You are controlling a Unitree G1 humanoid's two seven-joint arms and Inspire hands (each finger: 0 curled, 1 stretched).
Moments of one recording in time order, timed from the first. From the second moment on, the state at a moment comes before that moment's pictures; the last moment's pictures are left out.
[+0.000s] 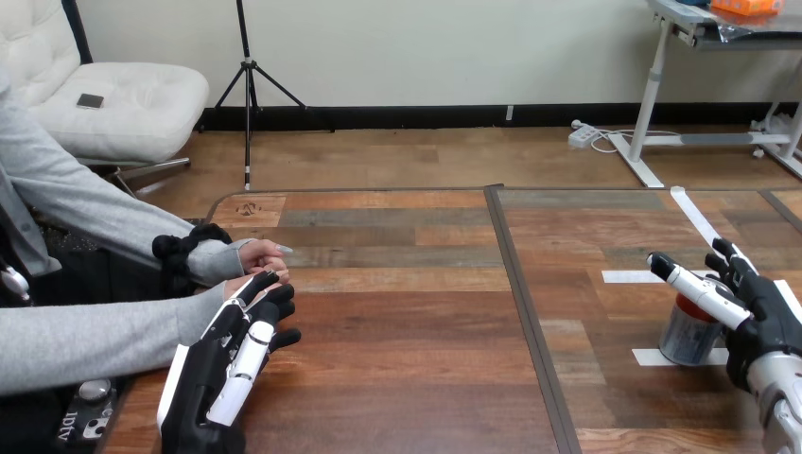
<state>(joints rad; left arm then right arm) 0.04 0.06 0.14 0.63 -0.23 -0.66 -0.33 -0.53 -0.43 -0.31 1.27 0.10 -0.34 0.17</state>
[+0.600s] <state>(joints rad) 0.04 0.06 0.14 0.63 -0.23 -0.66 -0.33 -0.50 -0.43 -0.31 1.27 0.11 -0.34 0.19</state>
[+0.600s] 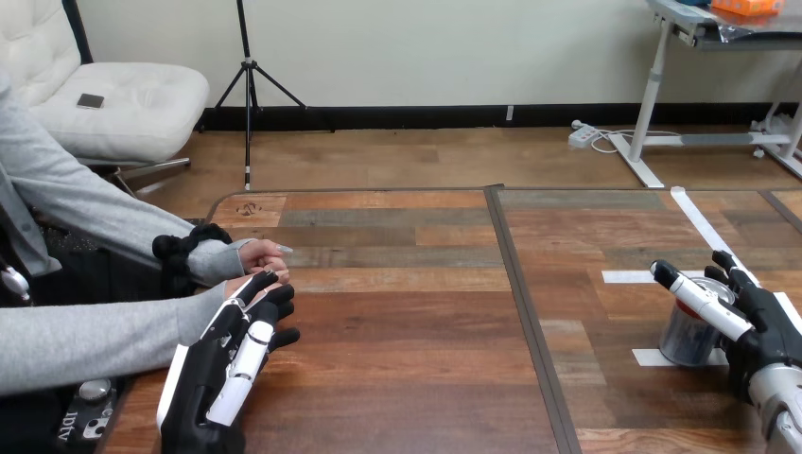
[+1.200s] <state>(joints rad) 0.04 0.06 0.14 0.63 -0.23 -0.66 -0.33 -0.50 -0.43 -0.32 1.27 0.12 -0.34 0.20</state>
